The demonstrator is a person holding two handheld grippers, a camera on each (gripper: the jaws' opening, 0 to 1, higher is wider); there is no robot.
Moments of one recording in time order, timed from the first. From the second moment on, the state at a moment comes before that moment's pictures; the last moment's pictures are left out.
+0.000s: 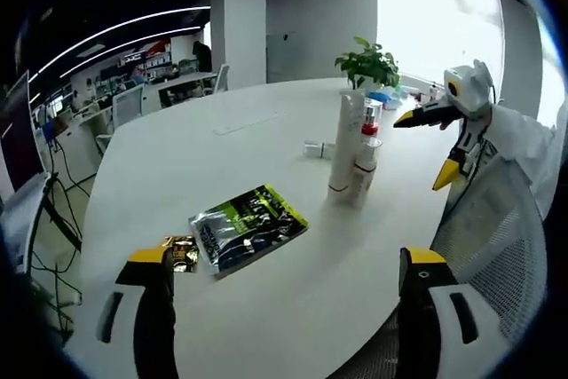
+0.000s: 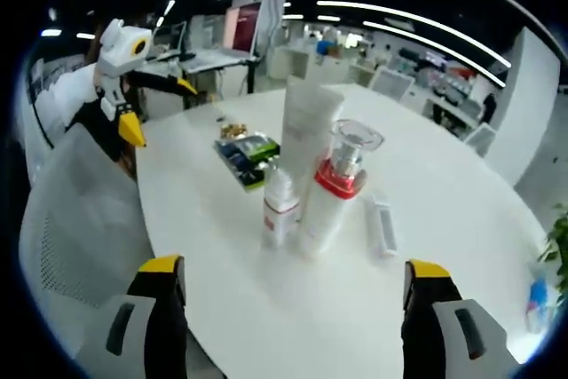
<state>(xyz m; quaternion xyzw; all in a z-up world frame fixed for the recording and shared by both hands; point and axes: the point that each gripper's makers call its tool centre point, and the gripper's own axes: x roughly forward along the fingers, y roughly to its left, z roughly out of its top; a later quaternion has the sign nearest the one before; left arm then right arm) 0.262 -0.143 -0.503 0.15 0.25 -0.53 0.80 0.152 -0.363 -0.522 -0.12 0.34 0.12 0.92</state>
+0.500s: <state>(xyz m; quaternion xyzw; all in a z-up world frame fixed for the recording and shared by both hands) 0.275 -0.140 -0.505 0.15 0.25 -0.53 0.80 0.161 -0.385 -0.528 -0.12 0.35 0.12 0.92</state>
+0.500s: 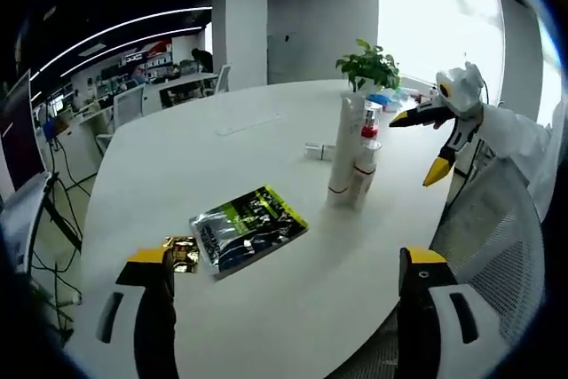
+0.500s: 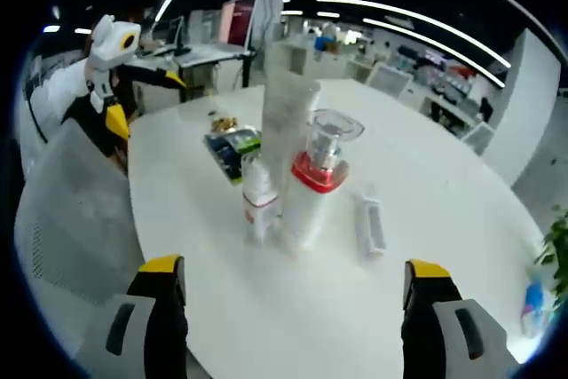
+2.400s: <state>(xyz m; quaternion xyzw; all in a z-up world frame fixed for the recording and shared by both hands) 0.261 -0.140 -0.497 0.14 0.25 -0.51 0.81 0.263 -0.459 -0.584 -0.13 0.42 0.13 0.89</state>
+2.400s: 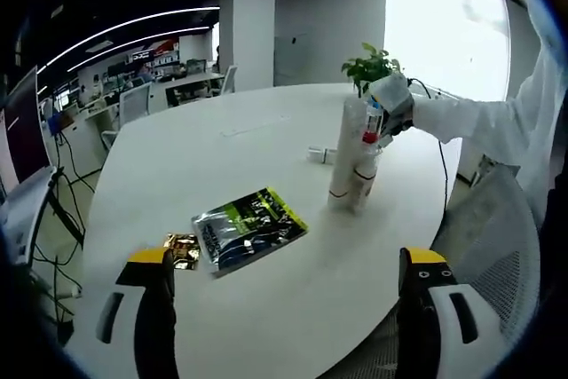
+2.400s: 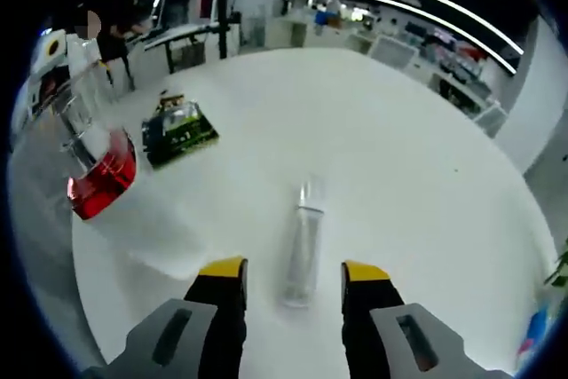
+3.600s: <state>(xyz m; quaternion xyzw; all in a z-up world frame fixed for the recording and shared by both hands) 0.263 -0.135 -0.503 0.13 0.26 -0.51 0.81 0.284 -0.462 -0.618 -0.12 0.52 0.18 0.83</state>
